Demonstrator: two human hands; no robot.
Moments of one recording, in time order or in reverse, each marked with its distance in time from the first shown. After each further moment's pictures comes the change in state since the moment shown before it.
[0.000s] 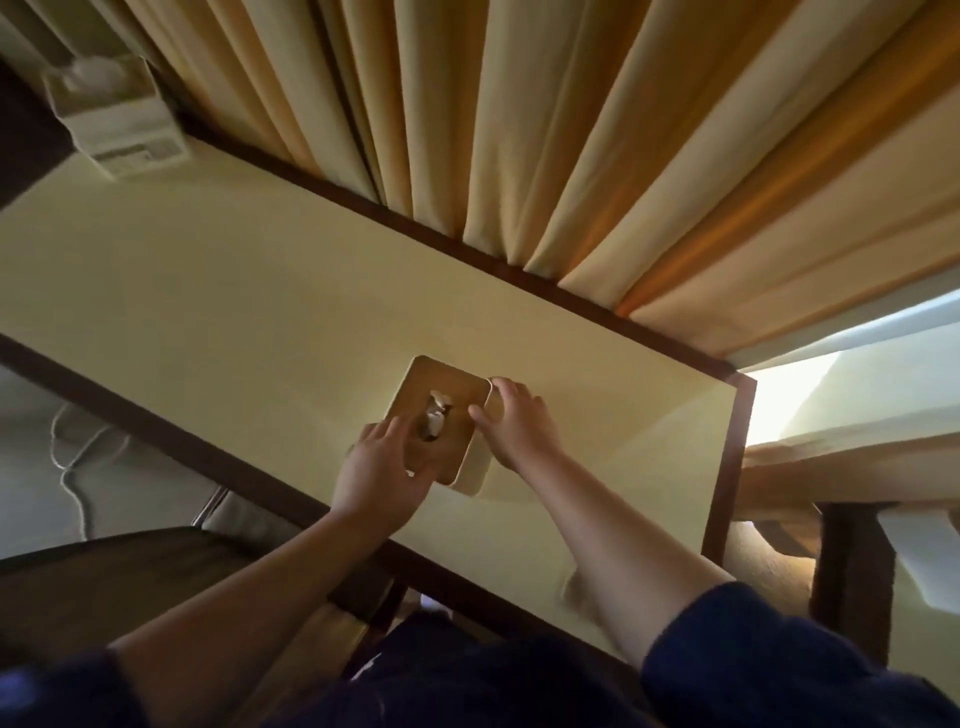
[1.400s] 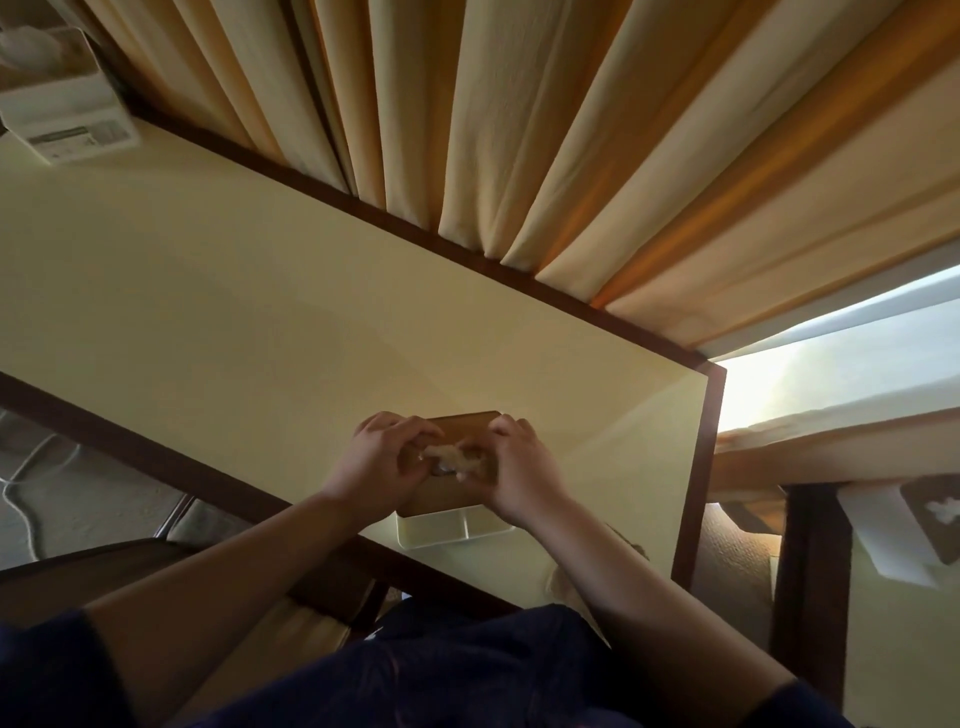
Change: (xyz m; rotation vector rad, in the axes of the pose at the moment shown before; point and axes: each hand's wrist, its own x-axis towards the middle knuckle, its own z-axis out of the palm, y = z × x) left_hand 0.031 -0.026 0.019 -0.176 -0.074 0.342; right_hand -0.059 0.017 -0.001 -0.081 0.000 -0.250
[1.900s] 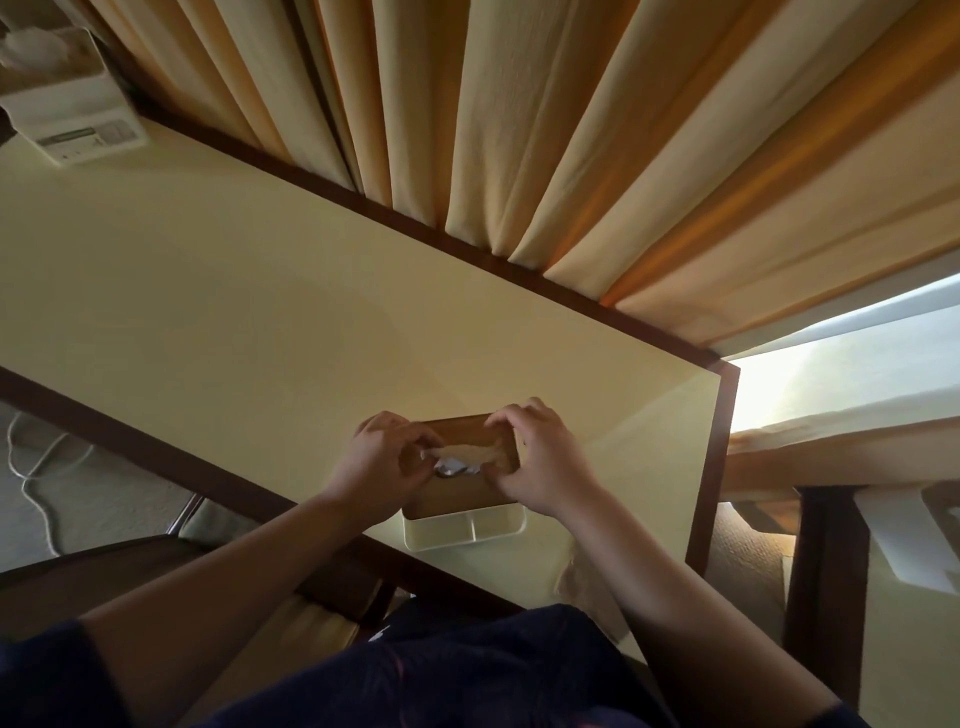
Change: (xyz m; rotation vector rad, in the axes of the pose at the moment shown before) left_hand 0.000 0.007 -0.010 0.024 -0.003 -0.040; right_hand 0.006 0.014 -0.023 0.078 0.066 -0.013
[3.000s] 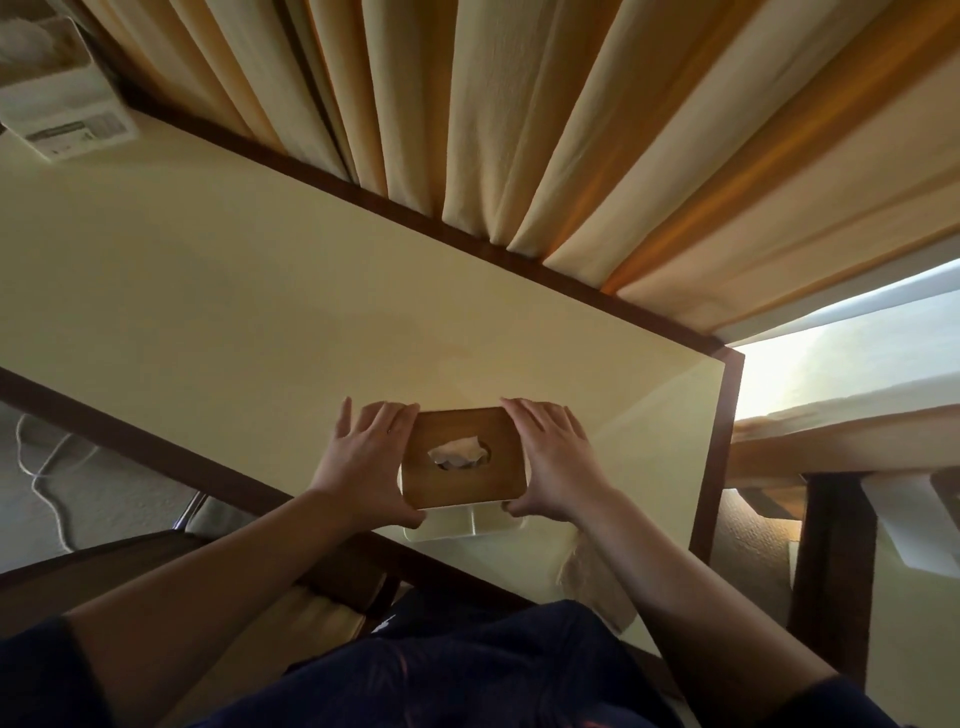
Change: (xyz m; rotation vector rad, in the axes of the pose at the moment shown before) left_hand -0.005 0.009 -0.015 0.649 -0.345 -0.035; right_hand -0.007 0.026 0.004 -0.359 -0.226 -0.014
